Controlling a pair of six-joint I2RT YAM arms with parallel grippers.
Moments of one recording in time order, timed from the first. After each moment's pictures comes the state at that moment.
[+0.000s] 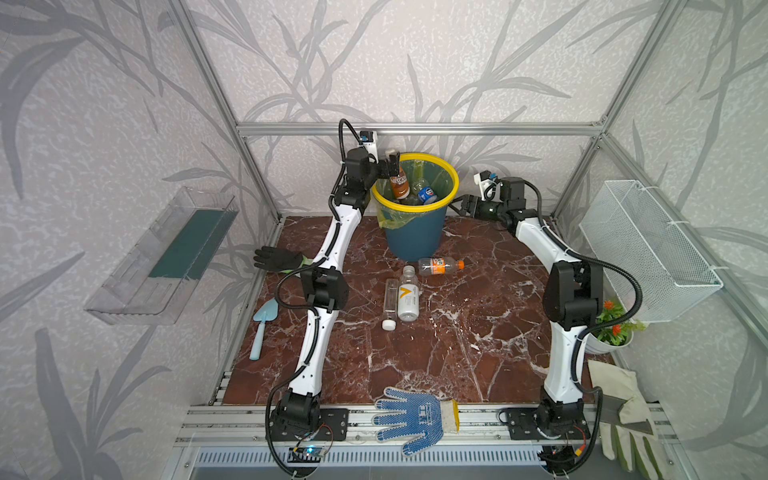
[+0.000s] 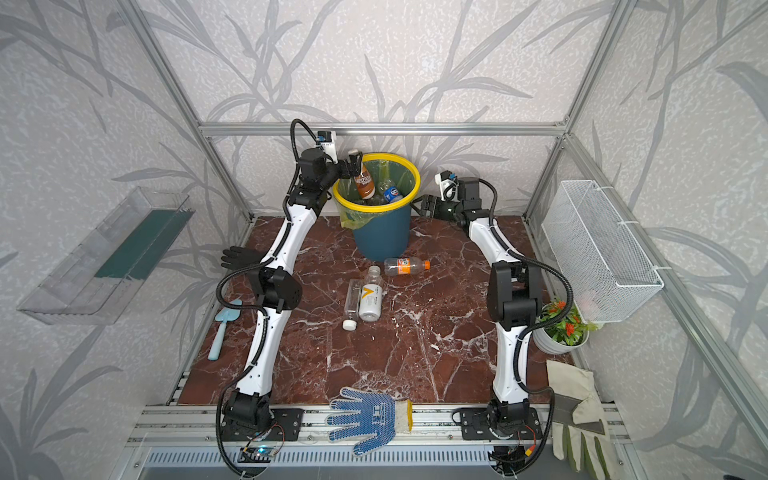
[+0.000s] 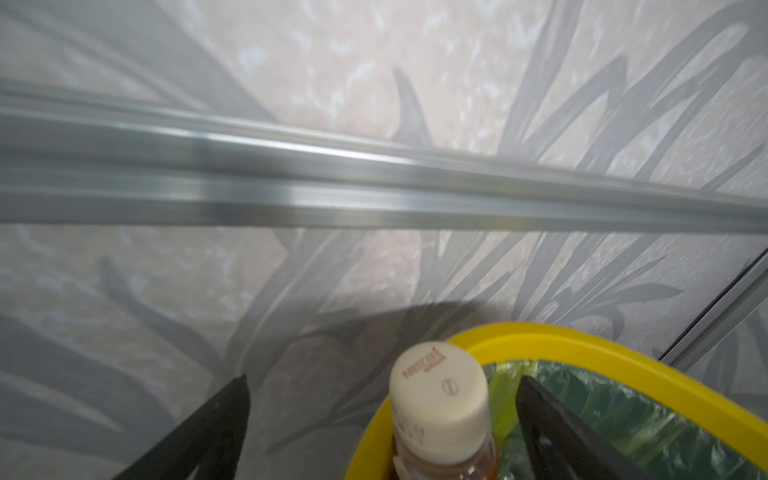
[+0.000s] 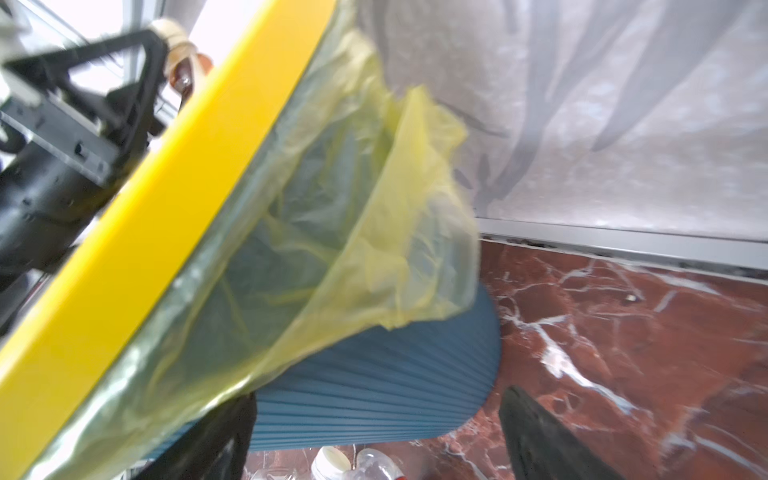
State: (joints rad) left arm -0.21 2.64 2.86 -0.21 0.16 -0.21; right arm 0.14 2.14 1.87 -0.20 -0.71 0.35
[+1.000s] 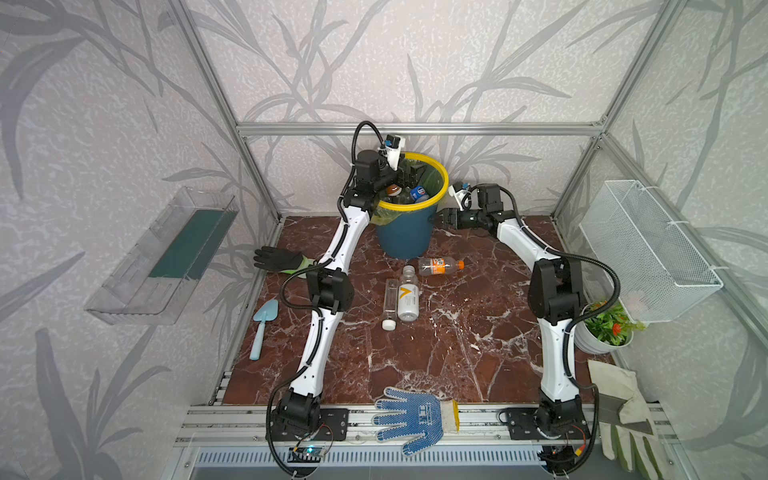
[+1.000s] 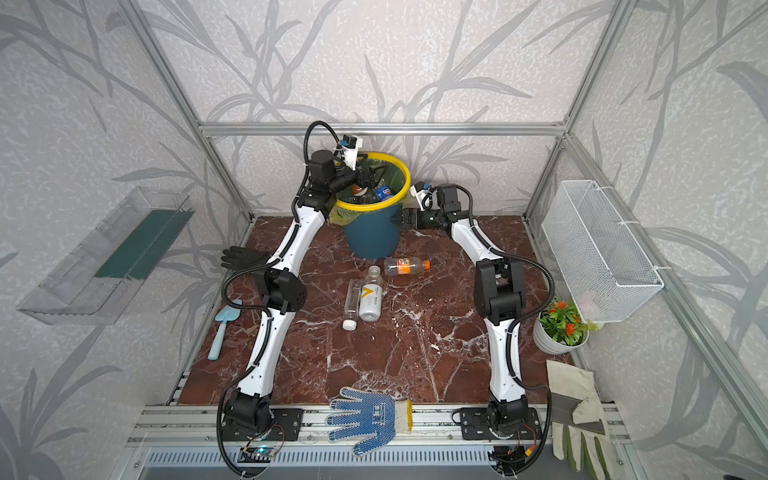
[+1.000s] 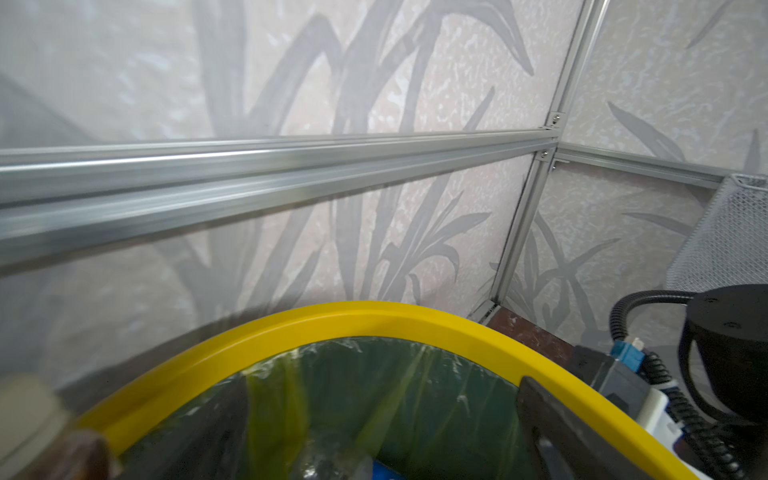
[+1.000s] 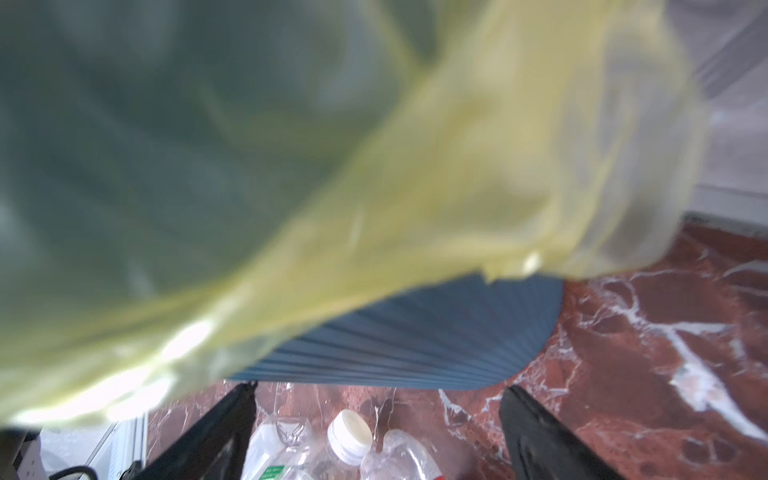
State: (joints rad) left arm -0.29 2.64 2.84 -0.20 0.55 -0.07; right arm 0.22 2.25 1.95 -0.31 -0.81 0.21
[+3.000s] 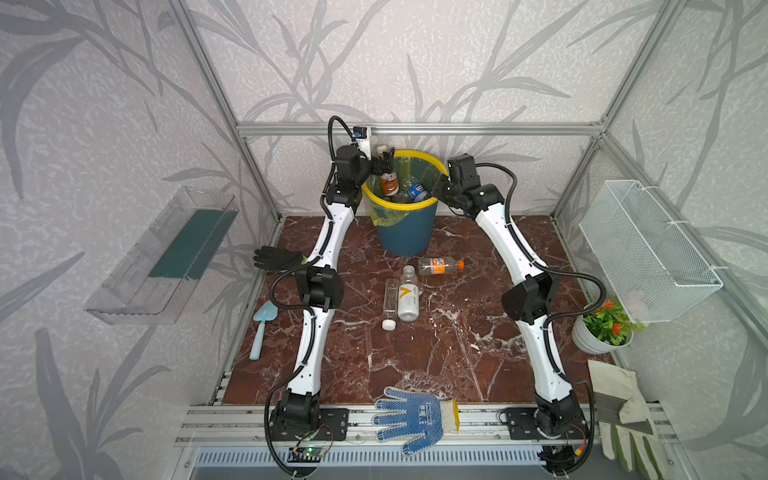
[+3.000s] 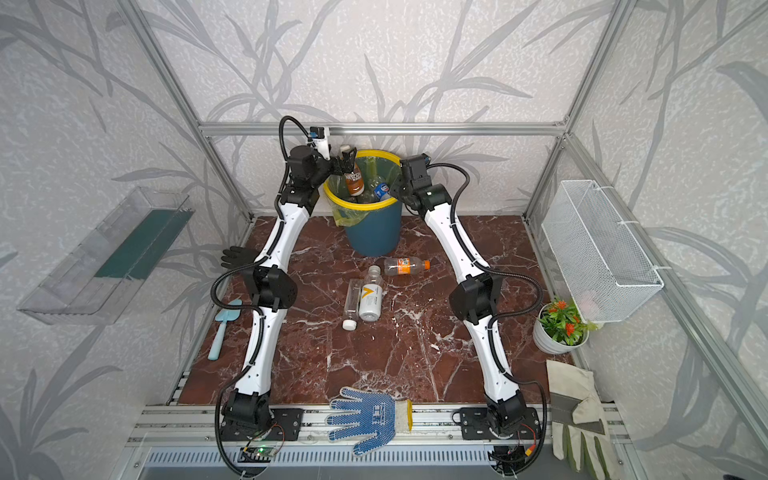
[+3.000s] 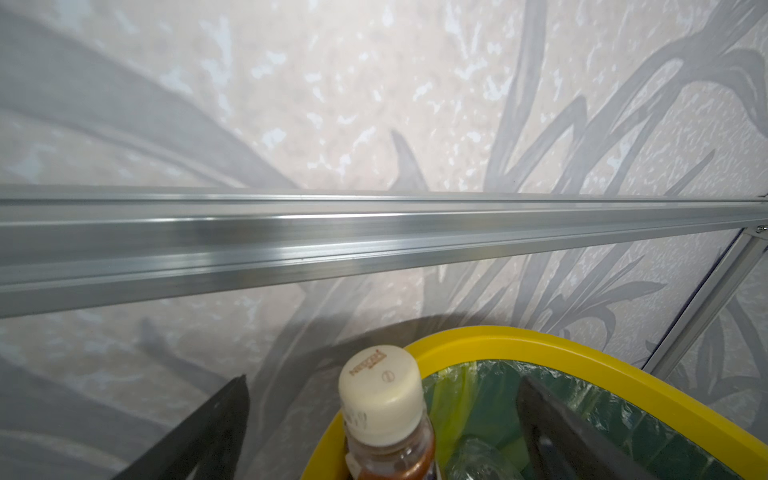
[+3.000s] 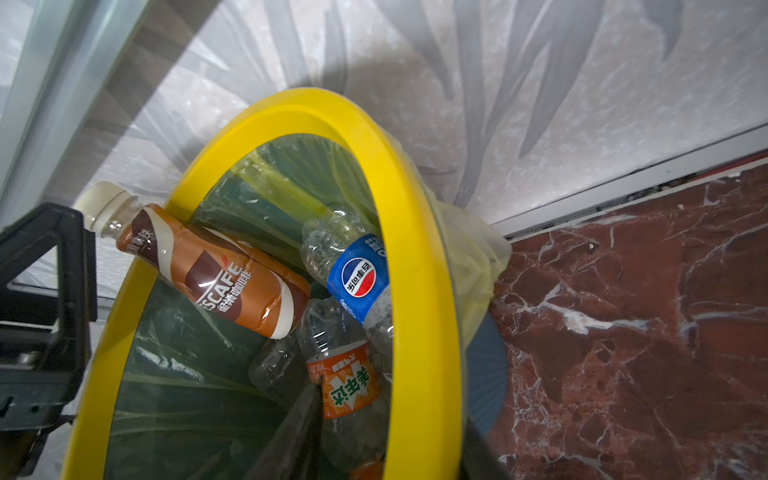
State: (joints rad) left arm -0.17 2.62 2.84 -0.16 0.24 -0.13; right arm 0.43 2.37 2.62 -0.78 0.05 0.76
